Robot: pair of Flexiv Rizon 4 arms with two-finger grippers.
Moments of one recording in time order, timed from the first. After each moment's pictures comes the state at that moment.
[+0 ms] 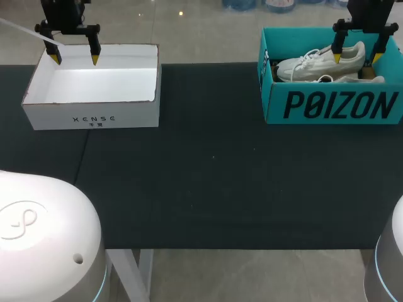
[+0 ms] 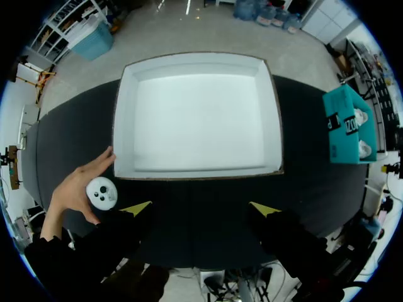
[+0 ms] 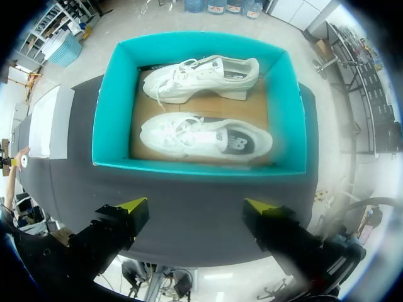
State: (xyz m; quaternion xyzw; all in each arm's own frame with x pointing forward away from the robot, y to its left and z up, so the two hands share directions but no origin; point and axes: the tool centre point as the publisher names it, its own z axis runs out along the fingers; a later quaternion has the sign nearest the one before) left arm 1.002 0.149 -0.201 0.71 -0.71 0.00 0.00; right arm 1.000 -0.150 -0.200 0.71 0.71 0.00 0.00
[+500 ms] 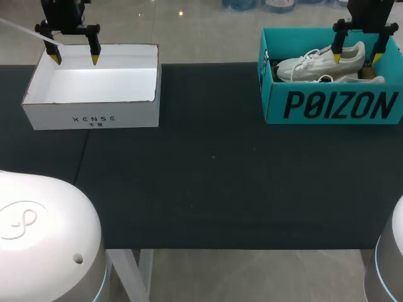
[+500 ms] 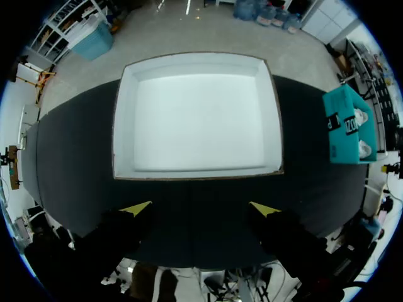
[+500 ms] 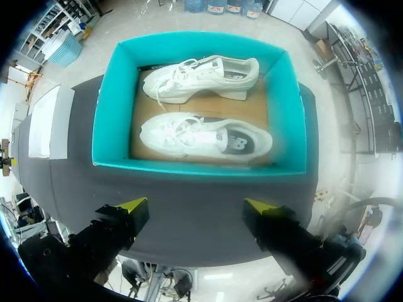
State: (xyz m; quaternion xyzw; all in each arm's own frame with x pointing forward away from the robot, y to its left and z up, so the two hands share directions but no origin) left arm 1.002 0.149 -0.201 0.71 -0.71 0.00 0.00; right arm 1.000 -0.150 -0.200 0.71 0.71 0.00 0.00
